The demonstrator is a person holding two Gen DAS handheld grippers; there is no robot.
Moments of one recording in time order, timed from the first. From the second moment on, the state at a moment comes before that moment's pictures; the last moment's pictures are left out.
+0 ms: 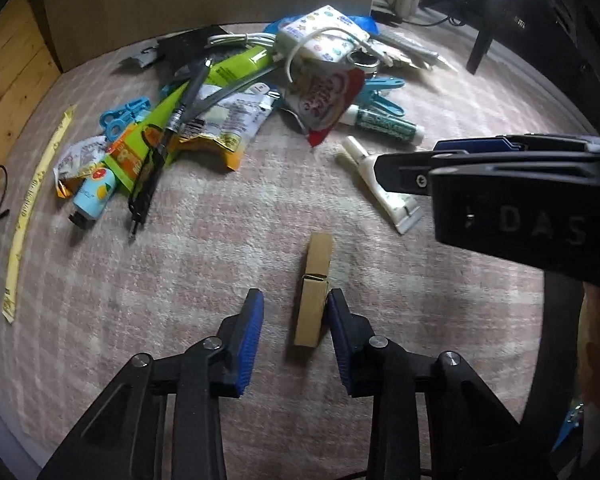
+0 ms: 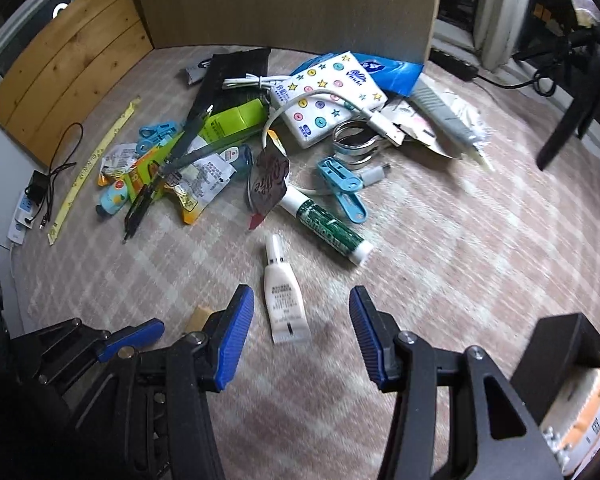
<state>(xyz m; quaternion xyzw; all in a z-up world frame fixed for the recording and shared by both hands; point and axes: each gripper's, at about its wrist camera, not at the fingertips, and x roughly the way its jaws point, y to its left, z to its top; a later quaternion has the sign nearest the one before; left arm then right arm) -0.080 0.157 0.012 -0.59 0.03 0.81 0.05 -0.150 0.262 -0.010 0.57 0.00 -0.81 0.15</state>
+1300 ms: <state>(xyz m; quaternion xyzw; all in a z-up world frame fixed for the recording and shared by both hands) -0.050 0.111 0.043 -0.56 -0.01 0.83 0.06 -0.107 0.289 0.027 0.53 -0.04 -0.84 0.10</state>
